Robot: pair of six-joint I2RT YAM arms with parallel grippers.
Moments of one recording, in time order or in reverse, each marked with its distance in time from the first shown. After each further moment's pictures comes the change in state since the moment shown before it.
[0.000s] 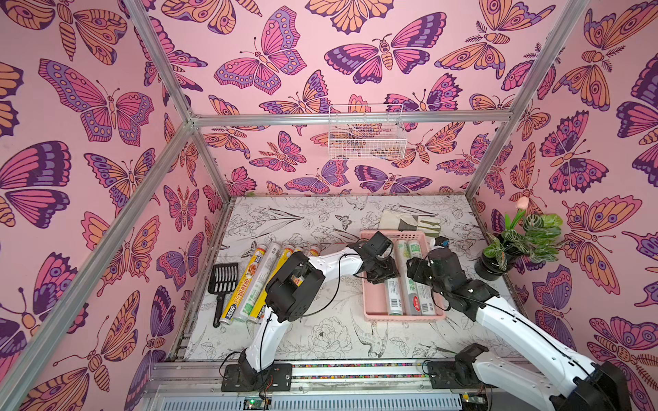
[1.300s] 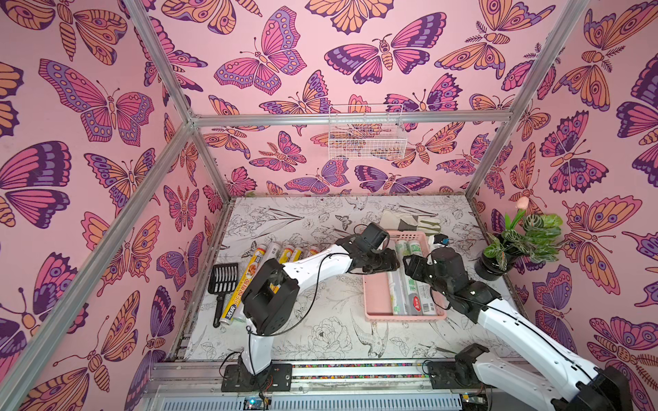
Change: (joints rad) left arm 0.000 -0.275 -0.082 -0.032 -0.117 0.202; right arm -0.002 -0.025 -0.008 0.104 -0.097 -0.006
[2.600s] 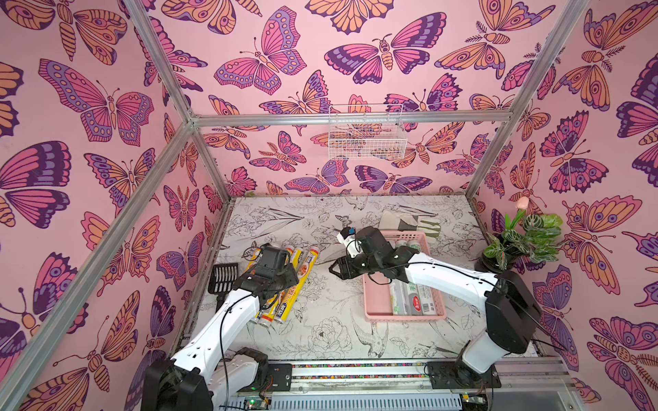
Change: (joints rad) left arm 0.608 -0.803 -0.736 -0.239 -0.380 0.156; right arm 0.344 0.728 0.563 -0.011 -0.422 -0.213
